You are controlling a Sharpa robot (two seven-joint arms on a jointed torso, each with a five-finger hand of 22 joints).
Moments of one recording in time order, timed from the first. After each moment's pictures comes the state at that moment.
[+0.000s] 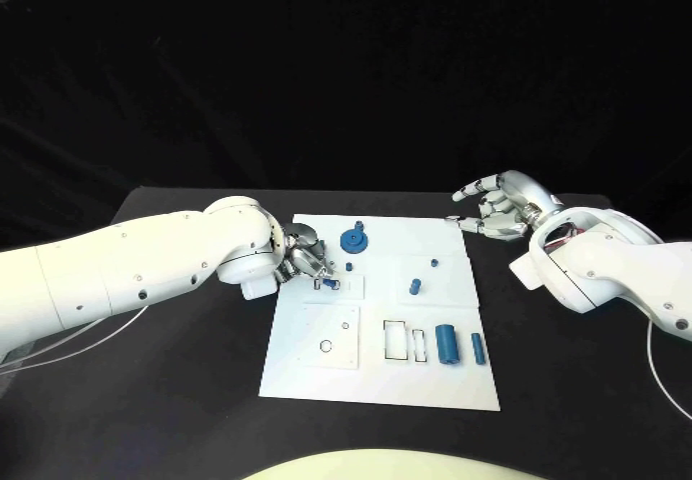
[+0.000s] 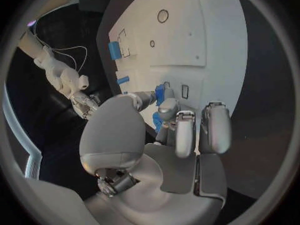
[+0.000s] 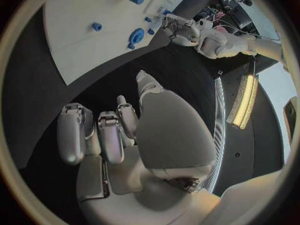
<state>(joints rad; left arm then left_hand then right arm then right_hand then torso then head) 1.28 -0.74 -0.09 1.46 -0.89 0.11 -0.52 1.19 -0.16 0.67 0.25 0.19 0.82 0.07 0.82 0.67 1.28 -0.01 1.19 1.02 1.47 -0.06 1.56 1.31 0.07 1.40 0.04 1.44 1.29 1.33 -0.91 -0.16 1.60 -0.93 -0.55 -0.14 1.45 -0.16 0.11 0.29 0.23 0.77 0.20 0.19 0.31 1.32 0.12 1.37 1.31 1.46 0.04 1.56 1.31 0.04 1.46 0.14 1.36 1.31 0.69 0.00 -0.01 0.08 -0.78</state>
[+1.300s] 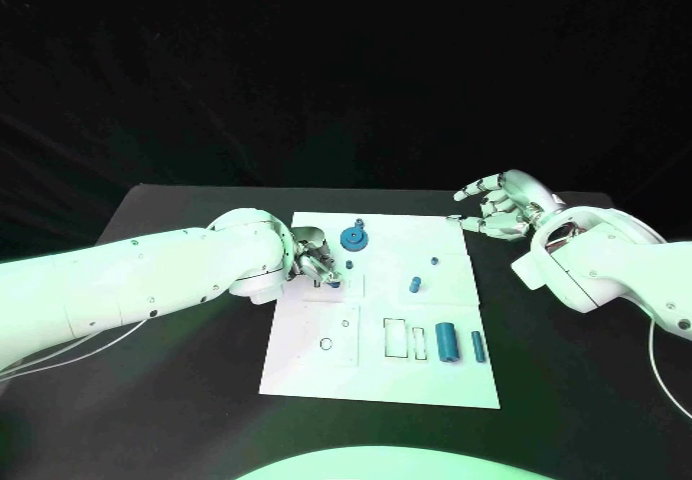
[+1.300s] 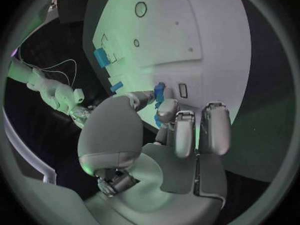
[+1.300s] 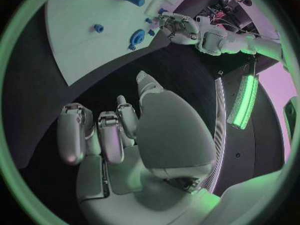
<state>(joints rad) 1.24 -0.73 -0.09 1.48 -1.10 0.03 -0.51 1.16 -0.19 0.72 0.23 0.20 0.85 0.06 0.81 0.67 1.31 -0.02 1.20 1.05 1.46 -0.07 1.56 1.31 0.07 1.42 0.04 1.45 1.31 1.33 -0.91 -0.16 1.60 -0.93 -0.55 -0.14 1.45 -0.16 0.11 0.29 0.24 0.77 0.20 0.19 0.31 1.32 0.12 1.37 1.31 1.46 0.04 1.56 1.31 0.04 1.46 0.14 1.36 1.31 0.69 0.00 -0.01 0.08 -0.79</state>
